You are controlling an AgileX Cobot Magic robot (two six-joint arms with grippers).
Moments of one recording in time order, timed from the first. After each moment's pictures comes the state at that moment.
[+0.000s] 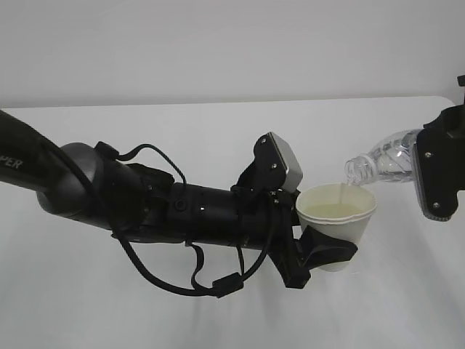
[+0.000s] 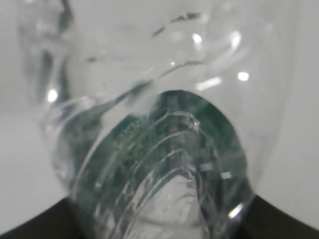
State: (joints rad) left arm -0.75 2.14 -1.10 0.99 -0.84 -0.65; right arm 0.20 1.33 -0.64 -1.82 0.19 0.15
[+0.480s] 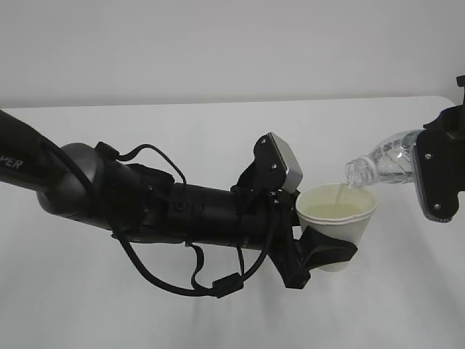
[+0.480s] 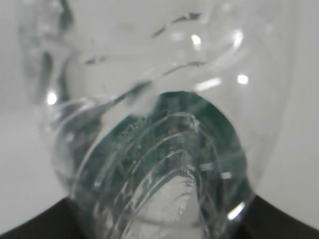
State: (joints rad) left arm -0.75 2.14 -1.10 0.99 -0.84 -0.65; right arm 0.20 1.33 -0.64 -1.82 0.19 0.13
